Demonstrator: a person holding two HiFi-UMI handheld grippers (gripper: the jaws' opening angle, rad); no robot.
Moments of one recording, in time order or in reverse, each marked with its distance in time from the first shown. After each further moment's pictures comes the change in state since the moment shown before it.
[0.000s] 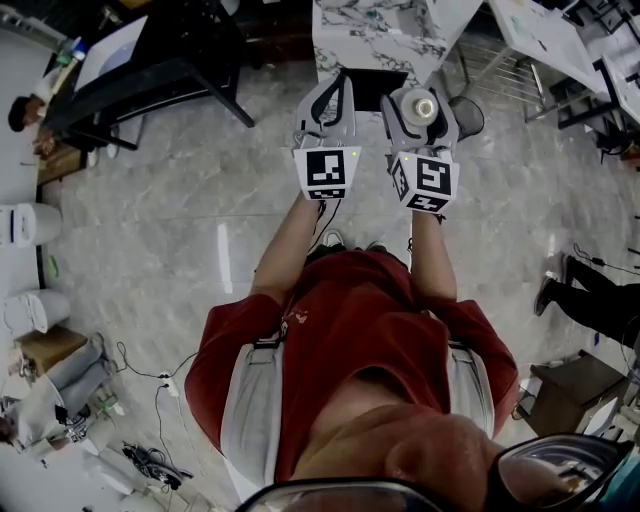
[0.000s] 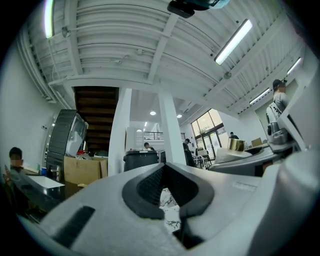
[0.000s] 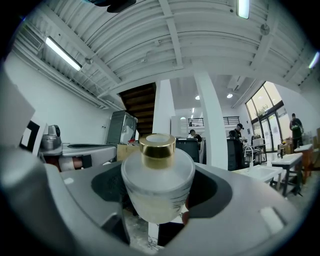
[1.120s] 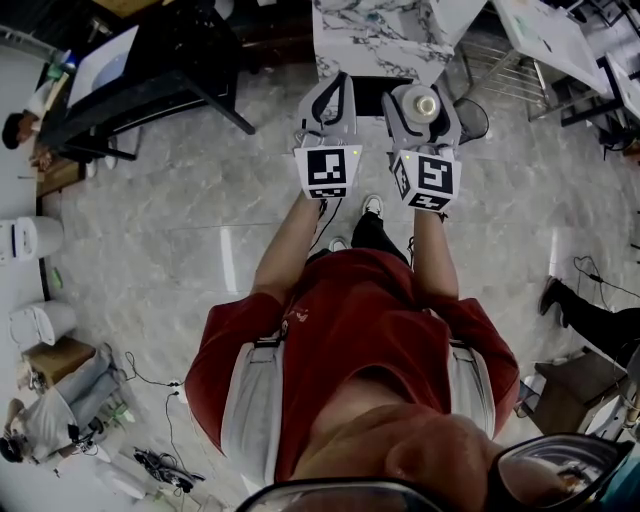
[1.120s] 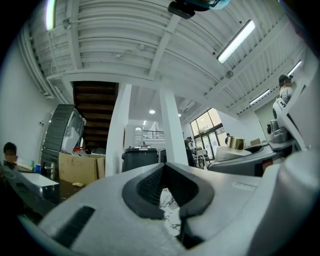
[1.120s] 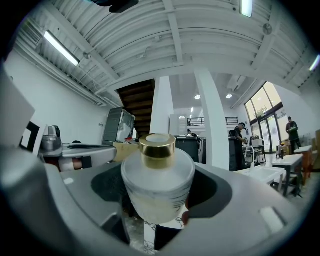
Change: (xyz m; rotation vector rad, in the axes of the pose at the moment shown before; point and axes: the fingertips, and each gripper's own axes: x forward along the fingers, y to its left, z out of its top) left arm 0.062 0.042 -0.028 -0.015 0.007 -0.023; right arm 0.076 -0.005 -0.013 -0.016 0.008 -0.023
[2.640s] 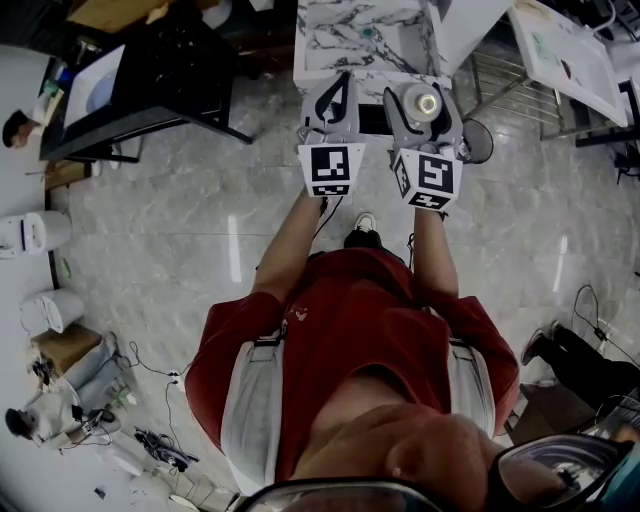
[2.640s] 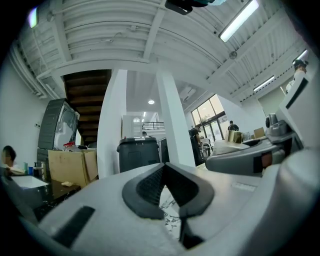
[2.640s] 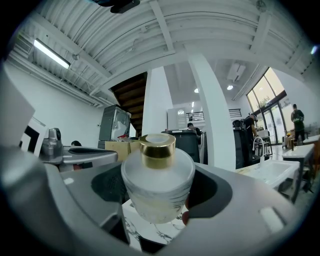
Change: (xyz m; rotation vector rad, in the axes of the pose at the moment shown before) left arm 0.205 -0.020 -0.052 0.045 0.110 0.028; right arm 0.157 -0.140 -0.028 0.058 0.032 0.048
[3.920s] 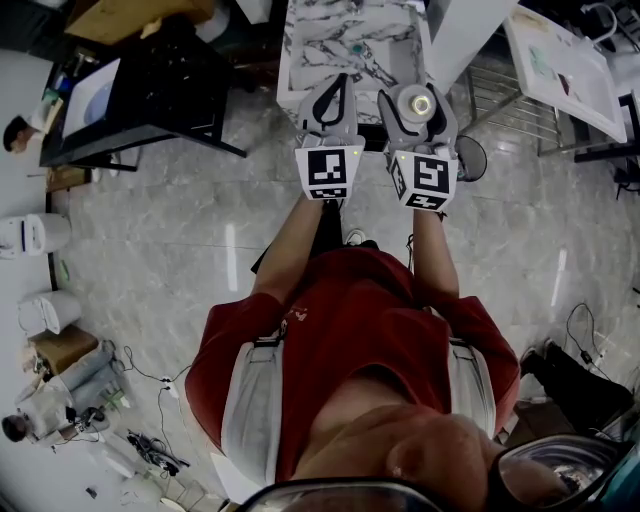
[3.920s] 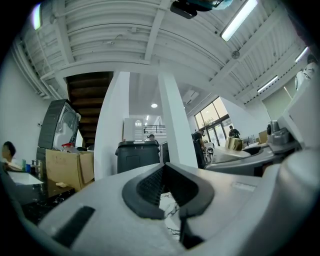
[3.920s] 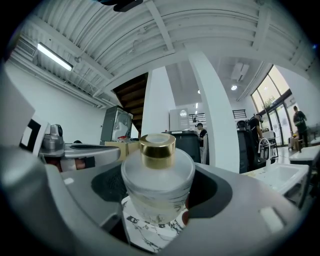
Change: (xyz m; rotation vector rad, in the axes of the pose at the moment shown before) left arm 0.072 -0.027 0.004 -0.018 -0.044 0.039; right arm 0.044 -0.062 -0.004 -0.014 -0.019 0.052
